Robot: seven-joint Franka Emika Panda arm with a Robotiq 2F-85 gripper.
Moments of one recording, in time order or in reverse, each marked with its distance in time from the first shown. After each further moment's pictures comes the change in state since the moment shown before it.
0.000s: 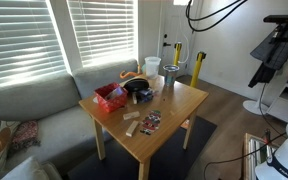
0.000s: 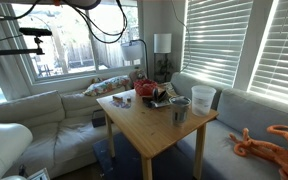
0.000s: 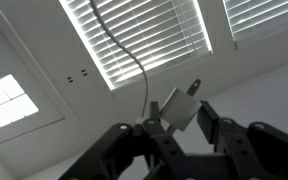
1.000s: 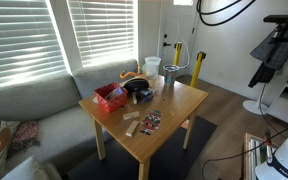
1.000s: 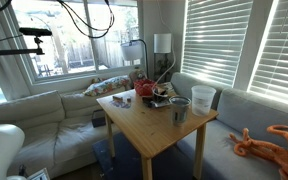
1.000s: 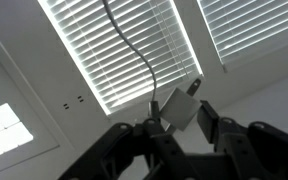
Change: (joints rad) arm 0.284 -0.053 -0.192 -0.024 0.012 -0.161 -0.067
